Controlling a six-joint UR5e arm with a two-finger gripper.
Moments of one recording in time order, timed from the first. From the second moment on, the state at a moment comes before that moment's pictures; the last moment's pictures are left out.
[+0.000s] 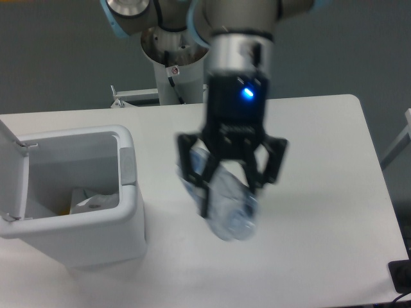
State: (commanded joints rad) arm 2.30 -1.78 -1.34 -0.65 1.13 -0.02
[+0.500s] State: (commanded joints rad) arm 2.18 -1.78 -1.42 -0.64 1.14 0.04
